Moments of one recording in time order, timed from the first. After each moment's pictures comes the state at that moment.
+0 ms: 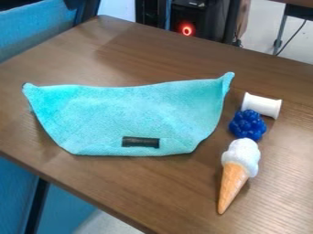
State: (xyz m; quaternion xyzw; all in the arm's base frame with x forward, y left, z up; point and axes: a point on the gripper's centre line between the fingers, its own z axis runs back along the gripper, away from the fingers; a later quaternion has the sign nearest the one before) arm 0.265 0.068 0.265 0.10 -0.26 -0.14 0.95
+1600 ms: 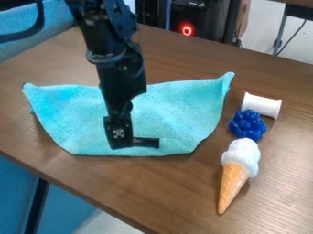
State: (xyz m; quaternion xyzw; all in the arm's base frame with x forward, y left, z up) arm 0.262 -0.007 0.111 0.00 -0.10 -0.43 0.90
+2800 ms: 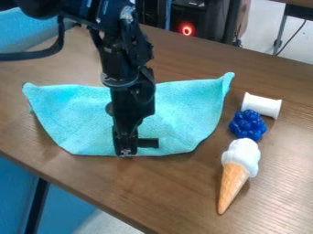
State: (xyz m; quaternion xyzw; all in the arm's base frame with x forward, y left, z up) arm 0.268 -0.009 0.086 0.03 -0.08 -0.44 0.90
